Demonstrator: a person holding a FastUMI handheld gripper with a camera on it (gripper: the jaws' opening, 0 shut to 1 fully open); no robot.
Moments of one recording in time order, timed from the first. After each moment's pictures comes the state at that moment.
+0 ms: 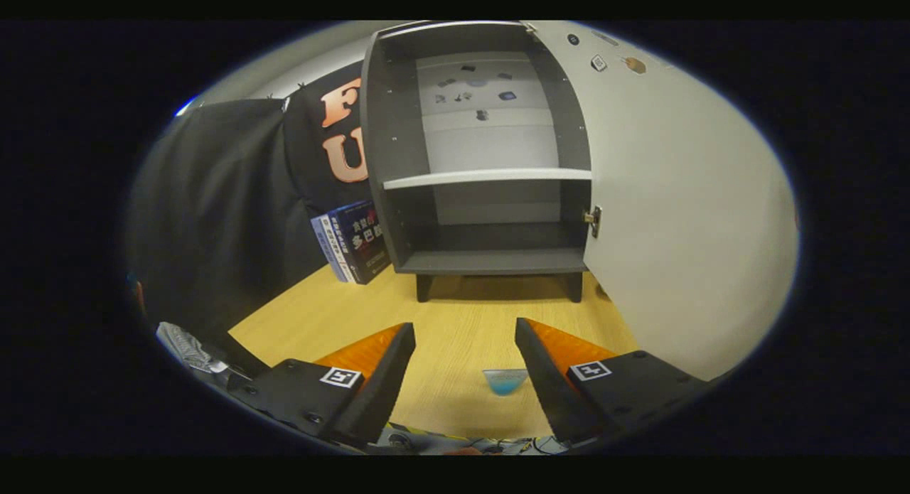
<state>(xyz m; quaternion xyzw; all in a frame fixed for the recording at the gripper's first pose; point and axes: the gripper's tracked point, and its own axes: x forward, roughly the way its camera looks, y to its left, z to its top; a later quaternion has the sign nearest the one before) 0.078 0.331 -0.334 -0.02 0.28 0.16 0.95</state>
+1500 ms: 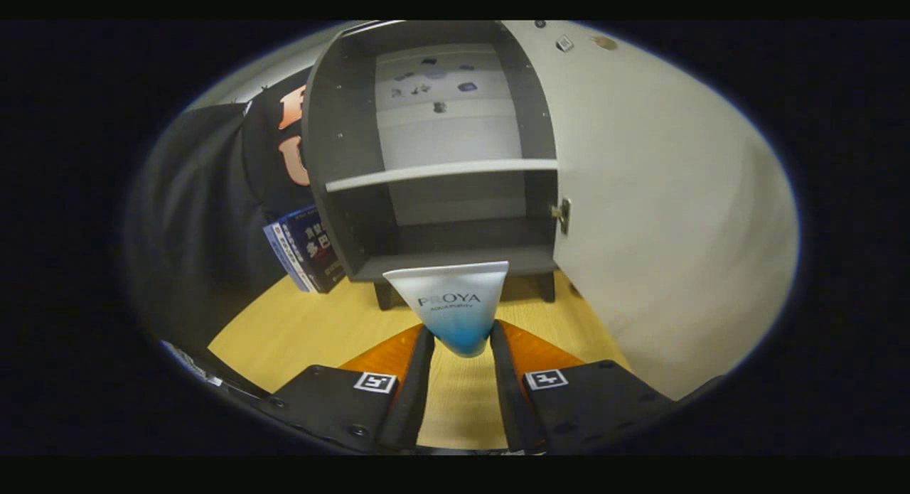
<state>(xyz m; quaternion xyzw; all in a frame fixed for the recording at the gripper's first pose) 0.143 0.325 -0.287 0.00 0.25 0.11 0.96</state>
